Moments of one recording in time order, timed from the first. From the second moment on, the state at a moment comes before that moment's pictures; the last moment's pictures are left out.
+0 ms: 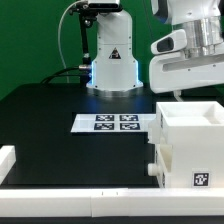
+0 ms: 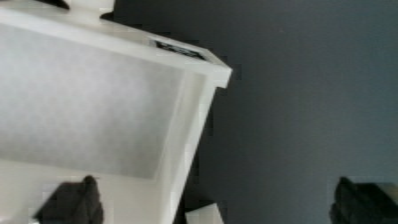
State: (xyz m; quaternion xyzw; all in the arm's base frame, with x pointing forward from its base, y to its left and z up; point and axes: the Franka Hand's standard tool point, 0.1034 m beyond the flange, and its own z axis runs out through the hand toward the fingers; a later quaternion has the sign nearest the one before) arm 0.447 0.156 0.071 -0.99 0.13 -0.05 0.10
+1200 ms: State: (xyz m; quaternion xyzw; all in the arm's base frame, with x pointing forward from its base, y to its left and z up) arm 0.432 0.170 0.021 -0.98 0.16 -0.02 0.10
